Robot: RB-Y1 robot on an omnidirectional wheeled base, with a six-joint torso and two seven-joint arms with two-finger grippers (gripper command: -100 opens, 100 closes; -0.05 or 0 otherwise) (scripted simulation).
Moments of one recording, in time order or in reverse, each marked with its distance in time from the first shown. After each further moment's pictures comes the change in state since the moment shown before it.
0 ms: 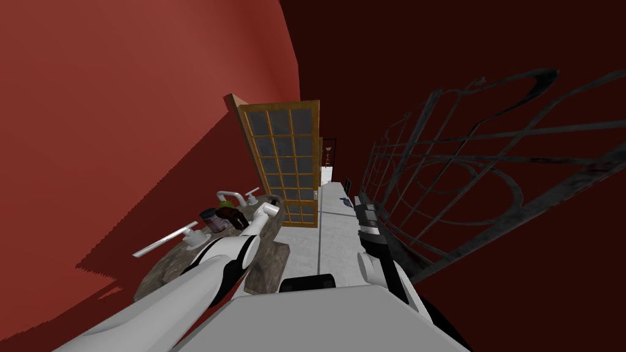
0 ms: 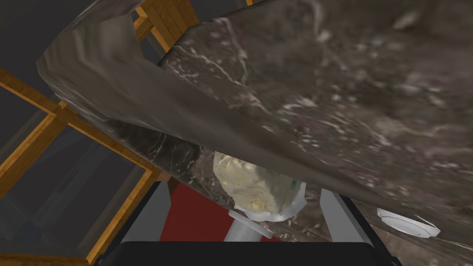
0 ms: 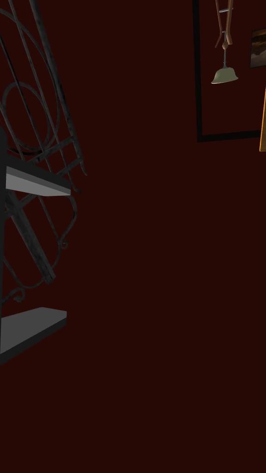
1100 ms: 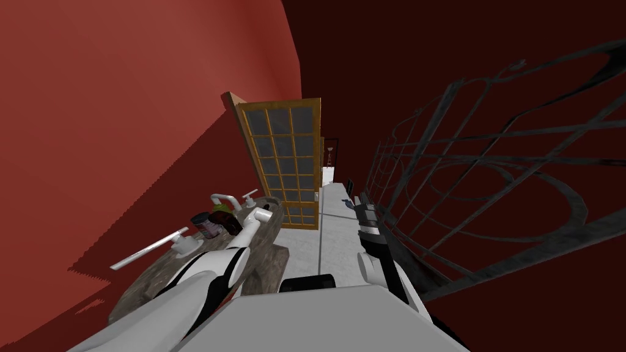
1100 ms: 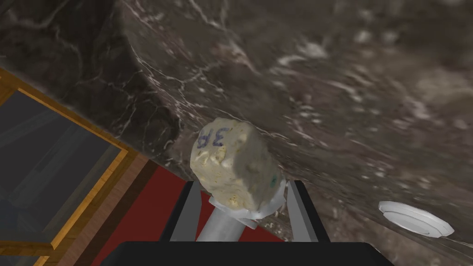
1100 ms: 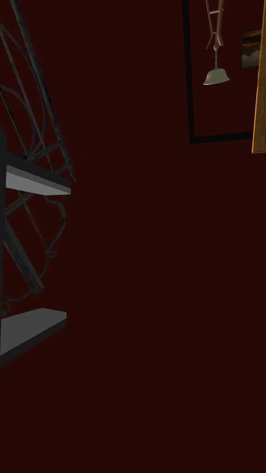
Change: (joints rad) left arm 0.138 0.056 -0.018 -0.124 0.050 -0.018 0.013; right arm 0.000 0.000 0.000 0.000 0.000 0.000 0.000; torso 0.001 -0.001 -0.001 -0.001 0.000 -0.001
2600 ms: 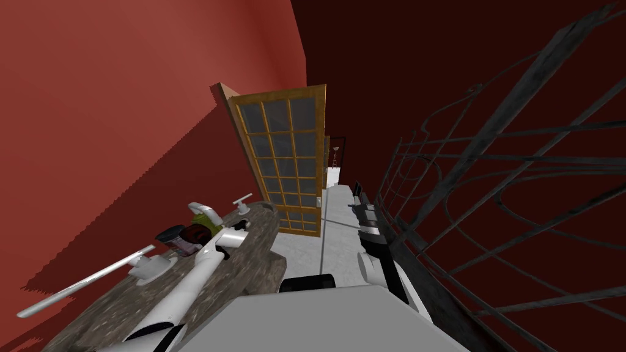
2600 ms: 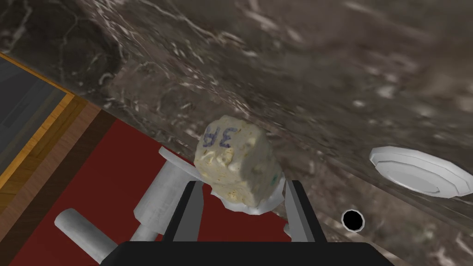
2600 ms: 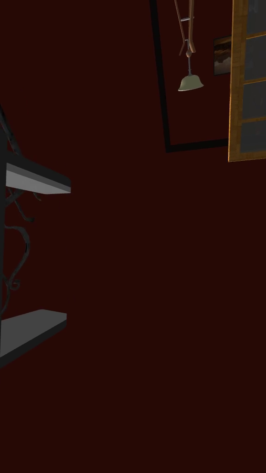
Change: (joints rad) left arm 0.455 0.170 -0.053 -0.445 0.166 -0.033 0.014; right arm 0.000 0.000 0.000 0.000 0.000 0.000 0.000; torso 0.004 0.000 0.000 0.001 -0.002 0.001
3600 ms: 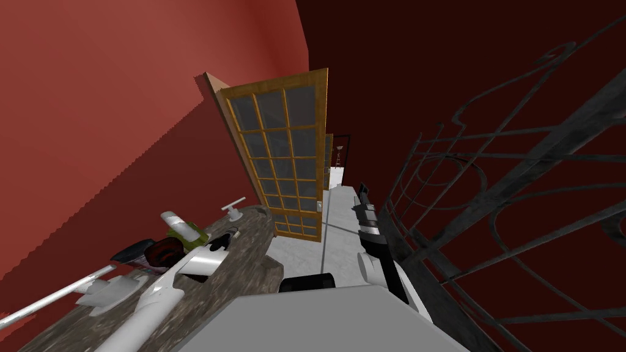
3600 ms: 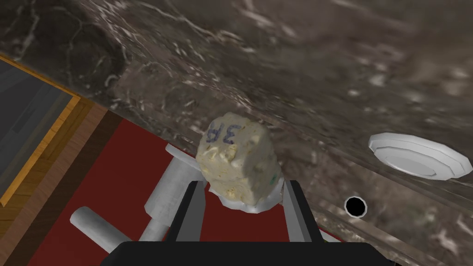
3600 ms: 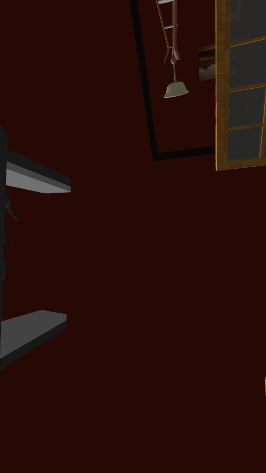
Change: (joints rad) left arm 0.287 0.109 -0.037 -0.263 0.102 -0.031 0.013; right arm 0.000 0.000 0.000 0.000 0.000 0.000 0.000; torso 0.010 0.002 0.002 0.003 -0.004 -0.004
